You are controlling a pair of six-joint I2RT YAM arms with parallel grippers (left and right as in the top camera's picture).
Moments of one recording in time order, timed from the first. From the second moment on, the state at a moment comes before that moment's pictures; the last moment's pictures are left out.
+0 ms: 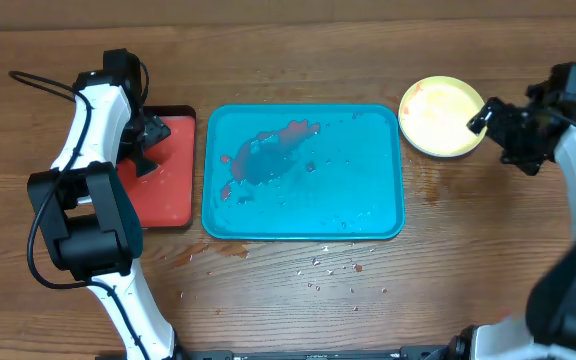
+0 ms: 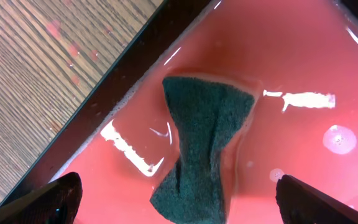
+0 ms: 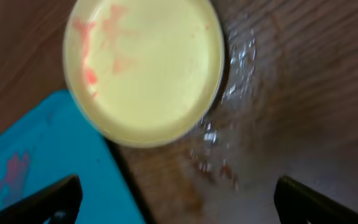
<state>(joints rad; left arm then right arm) 0.14 2.14 1.71 -1.08 -0.28 -0.65 -0.28 1.67 1.37 -0.90 -0.25 0.33</state>
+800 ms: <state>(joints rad) 0.14 2.14 1.71 -1.08 -0.28 -0.65 0.10 1.31 1.37 -1.22 -0.27 0.26</state>
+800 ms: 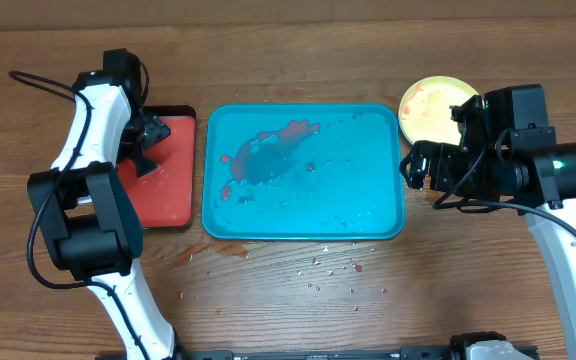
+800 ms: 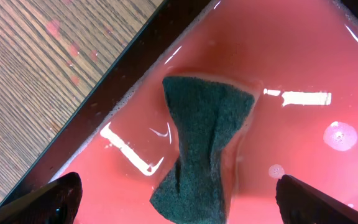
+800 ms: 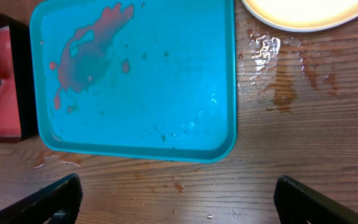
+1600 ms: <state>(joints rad) 0.14 2.14 1.71 -1.08 -0.28 -0.65 0.10 0.76 0.89 -0.70 -0.15 0.27</state>
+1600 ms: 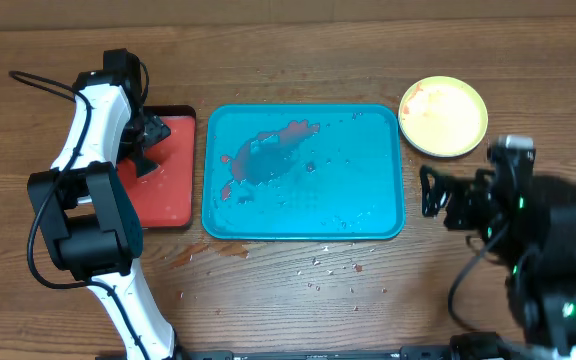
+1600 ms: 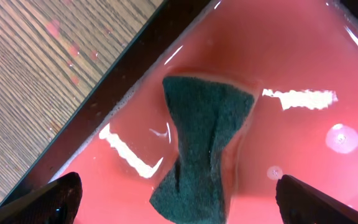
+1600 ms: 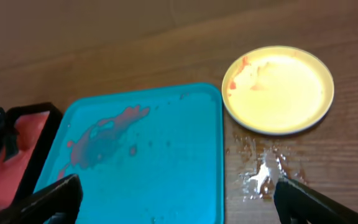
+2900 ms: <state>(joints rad) 0.14 2.14 1.71 -1.08 -0.28 -0.65 0.08 0.01 0.02 -0.03 -0.04 0.27</state>
